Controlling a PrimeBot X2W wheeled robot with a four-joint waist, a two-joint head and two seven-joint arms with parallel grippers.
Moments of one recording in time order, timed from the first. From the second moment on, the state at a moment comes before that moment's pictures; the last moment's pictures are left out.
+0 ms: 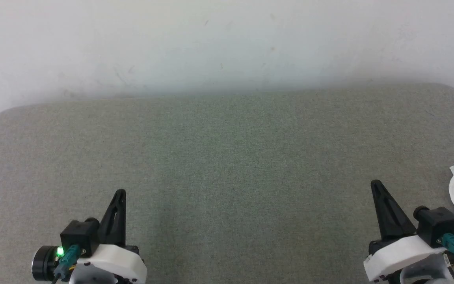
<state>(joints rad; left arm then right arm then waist) 0.02 0.08 0.03 0.10 -0.09 -0.08 -0.15 0.07 -0.06 -0.02 -0.01 0.09 0.13 -0.08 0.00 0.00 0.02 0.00</state>
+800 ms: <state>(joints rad) 0.02 0.07 0.02 0.07 -0.06 -0.06 -0.10 0.05 -0.06 -0.01 -0.01 0.06 0.13 -0.05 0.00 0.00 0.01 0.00</state>
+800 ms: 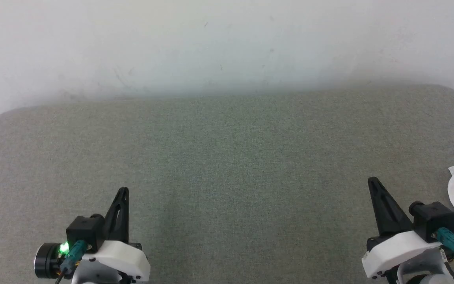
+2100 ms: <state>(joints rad) 0.02 0.06 0.01 0.02 -0.02 -0.02 -0.03 0.02 -0.05 0.00 0.00 0.02 0.13 -0.02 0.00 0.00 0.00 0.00</state>
